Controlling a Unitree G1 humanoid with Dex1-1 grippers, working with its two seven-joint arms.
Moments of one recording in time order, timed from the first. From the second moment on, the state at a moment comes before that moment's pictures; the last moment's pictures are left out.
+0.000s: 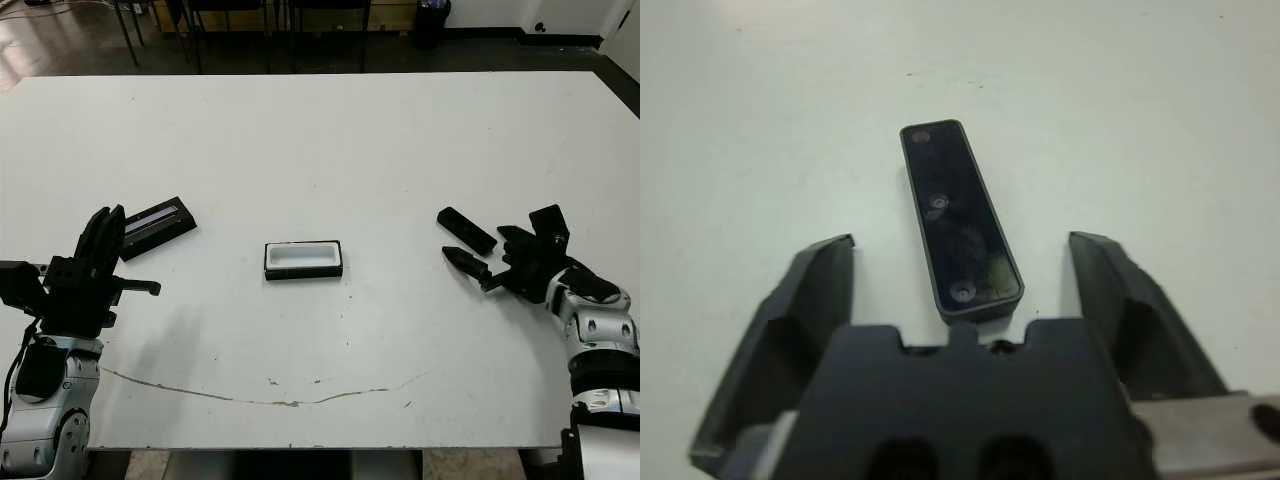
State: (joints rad) left arm 0.13 0.16 0.16 -0.27 -0.23 -0.09 -0.18; right arm -0.48 -0.62 -0.10 0.82 0.18 0.07 0.76
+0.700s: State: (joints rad) left arm 0.14 0.17 0.16 -0.27 -0.23 -0.09 -0.18; right arm -0.54 -0.60 -0.05 0.97 0.10 -0.16 0.71
